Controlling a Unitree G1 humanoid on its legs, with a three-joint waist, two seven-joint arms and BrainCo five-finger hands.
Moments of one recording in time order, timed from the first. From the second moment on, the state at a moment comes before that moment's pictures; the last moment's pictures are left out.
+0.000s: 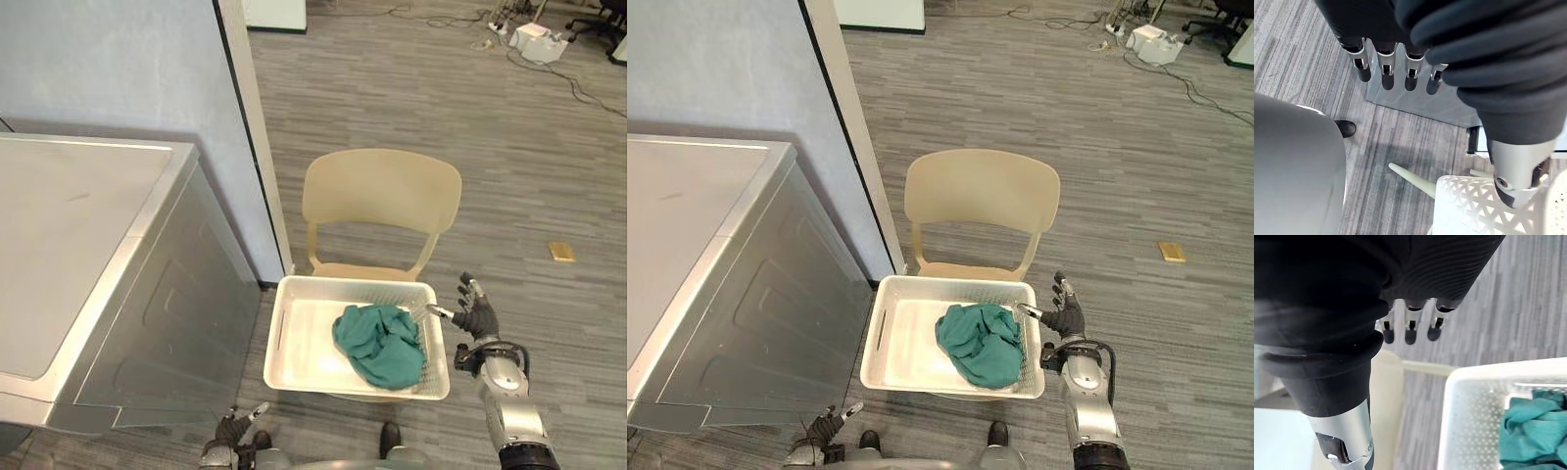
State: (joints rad) left arm 0.07 0.06 0.11 0.99 0.09 -0.01 0.13; right arm 0.05 -0.21 -0.14 0.23 0.07 -0.06 -0.04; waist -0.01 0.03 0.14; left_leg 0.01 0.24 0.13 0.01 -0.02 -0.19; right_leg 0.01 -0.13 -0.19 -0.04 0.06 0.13
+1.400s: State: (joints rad) left arm -0.02 0.12 0.08 0.93 0.05 -0.03 0.18; right arm -0.24 -0.31 0.08 0.47 -0.07 -0.03 -0.06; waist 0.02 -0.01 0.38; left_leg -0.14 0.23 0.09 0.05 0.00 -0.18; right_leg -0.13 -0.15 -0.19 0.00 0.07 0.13
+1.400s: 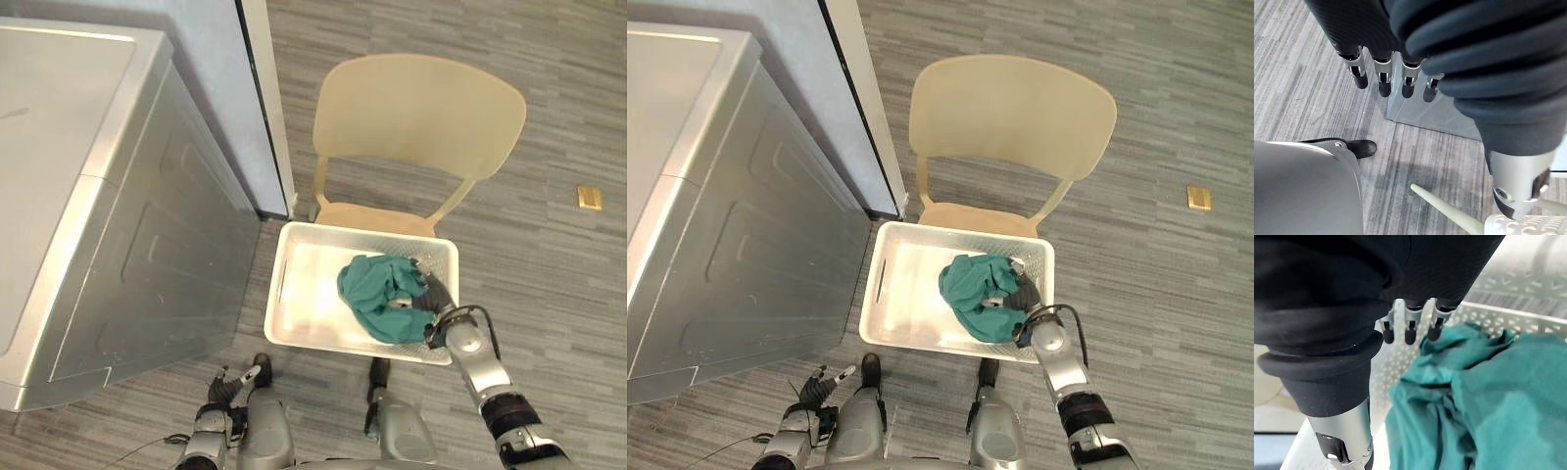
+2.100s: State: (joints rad) left arm -0.10 0.12 -0.01 0.86 -0.04 -0.07 0.23; right arm -0.53 -0.35 -0.04 0.77 -0.05 0.00 -0.17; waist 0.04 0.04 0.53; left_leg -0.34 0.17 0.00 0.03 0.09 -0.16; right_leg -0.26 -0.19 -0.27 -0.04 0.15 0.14
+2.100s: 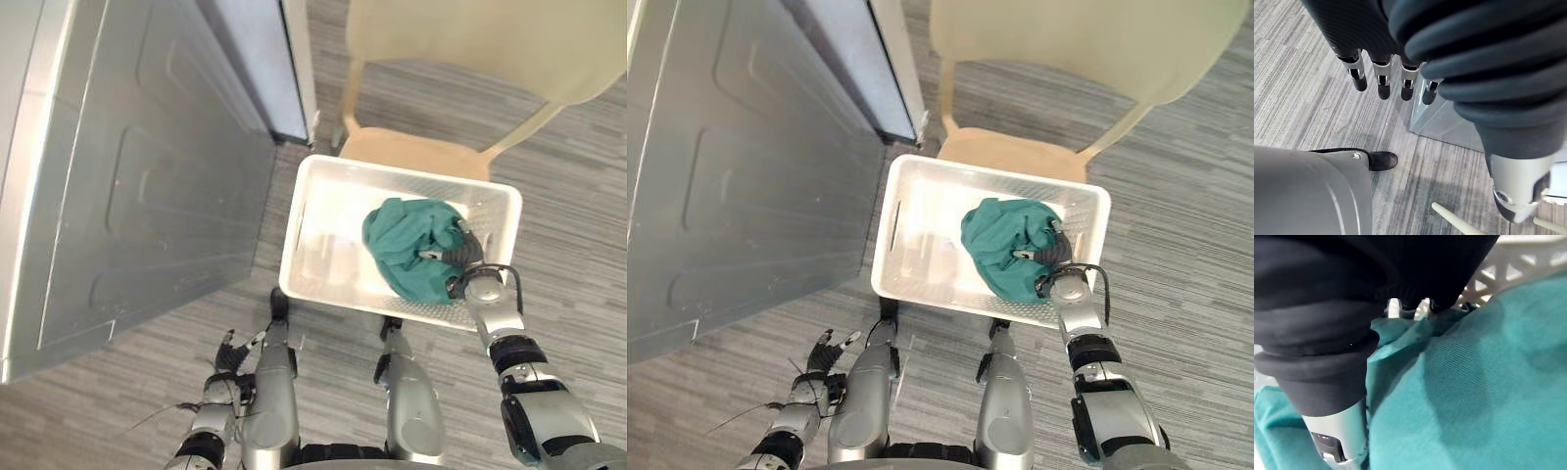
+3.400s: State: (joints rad) left arm -0.17 0.12 -0.04 0.91 -0.07 -0.04 0.28; right arm -0.46 -0.21 -0.16 0.68 0.00 0.04 -0.29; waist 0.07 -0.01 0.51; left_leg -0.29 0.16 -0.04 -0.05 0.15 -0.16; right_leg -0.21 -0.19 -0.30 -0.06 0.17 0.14
